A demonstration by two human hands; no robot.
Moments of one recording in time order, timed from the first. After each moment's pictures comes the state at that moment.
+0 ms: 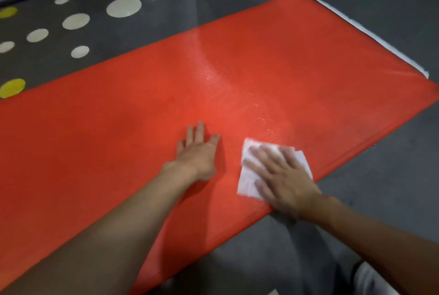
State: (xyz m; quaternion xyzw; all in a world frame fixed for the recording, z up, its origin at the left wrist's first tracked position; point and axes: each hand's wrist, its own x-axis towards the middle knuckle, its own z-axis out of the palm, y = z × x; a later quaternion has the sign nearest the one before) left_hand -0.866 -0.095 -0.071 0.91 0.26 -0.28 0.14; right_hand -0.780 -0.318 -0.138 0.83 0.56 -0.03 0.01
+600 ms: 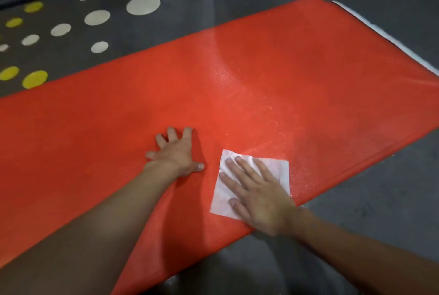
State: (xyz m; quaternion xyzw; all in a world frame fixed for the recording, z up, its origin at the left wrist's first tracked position) left_hand -0.902 -0.048 -0.078 0.87 0.40 -0.23 0.17; right_hand -0.831 -0.272 -0.140 0.78 0.63 -0.05 -0.01
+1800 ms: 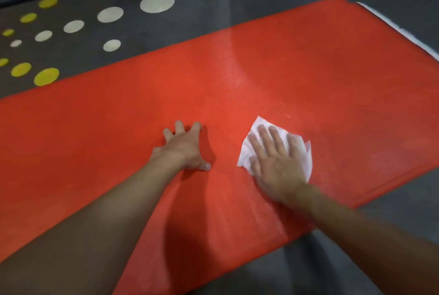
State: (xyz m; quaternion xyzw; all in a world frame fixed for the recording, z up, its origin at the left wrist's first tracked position) left_hand -0.882 -0.017 -0.069 0.86 0.41 -0.26 0.17; right_hand -0.772 -0.211 -0.131 0.88 0.46 -0.09 0.01
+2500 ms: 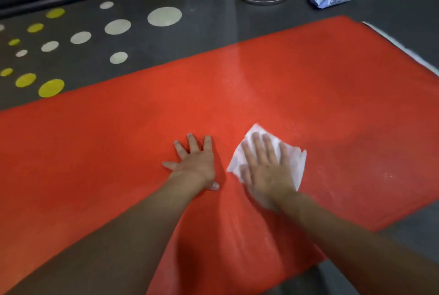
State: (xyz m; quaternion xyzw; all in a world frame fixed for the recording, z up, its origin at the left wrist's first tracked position) left_hand -0.869 -0.016 -0.079 0.85 0.40 -0.30 0.18; right_hand -0.775 -0.162 -0.133 0.88 0.47 -0.10 0.00
